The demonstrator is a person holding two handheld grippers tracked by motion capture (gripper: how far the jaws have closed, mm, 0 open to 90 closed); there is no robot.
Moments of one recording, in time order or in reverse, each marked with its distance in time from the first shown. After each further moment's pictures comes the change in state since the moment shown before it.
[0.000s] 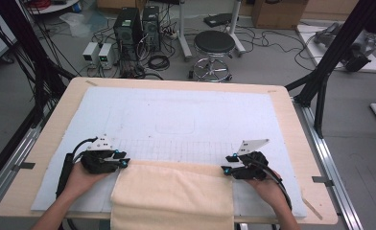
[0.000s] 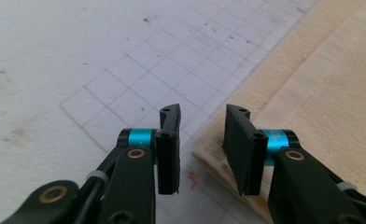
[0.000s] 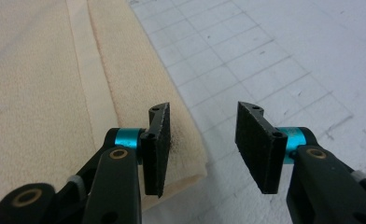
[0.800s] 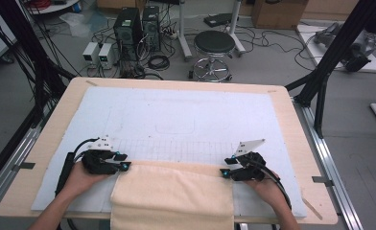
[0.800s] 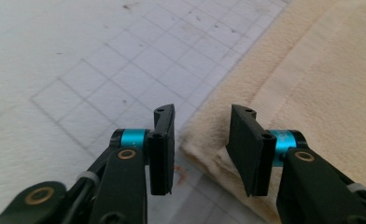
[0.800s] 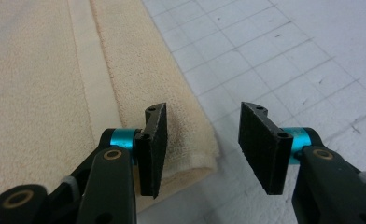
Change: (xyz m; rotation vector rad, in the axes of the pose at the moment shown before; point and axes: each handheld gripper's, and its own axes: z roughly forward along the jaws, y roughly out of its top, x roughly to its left) left arm 0.005 -0.002 0.005 0.029 -0.069 -0.022; right arm -0.002 -0.002 0.009 0.041 0.039 0.004
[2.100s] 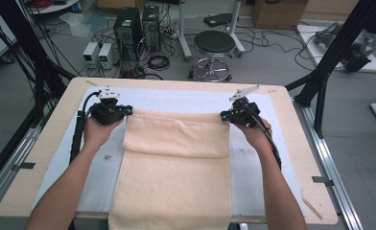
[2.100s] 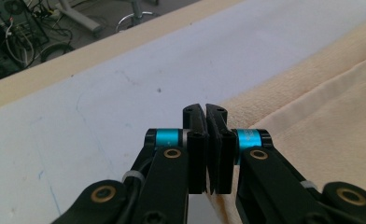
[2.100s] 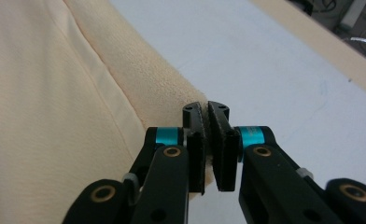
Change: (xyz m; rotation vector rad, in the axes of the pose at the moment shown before) left arm 0.072 0.112 0.003 -0.153 0.326 -0.094; right arm -0.097 0.112 -0.008 -0.050 -0.201 0.055
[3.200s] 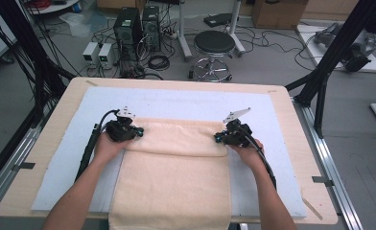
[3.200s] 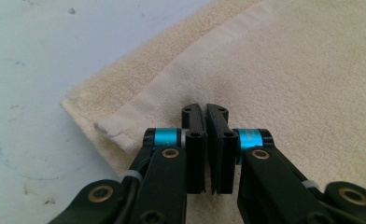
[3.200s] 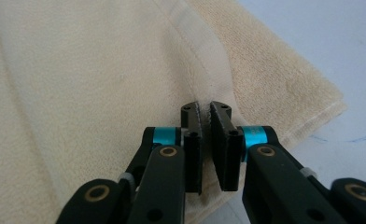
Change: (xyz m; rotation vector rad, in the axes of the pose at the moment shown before) left arm -0.031 -0.045 0.036 0.161 -0.119 0.062; right arm 0.029 -0.055 0.038 0.056 0.111 0.030
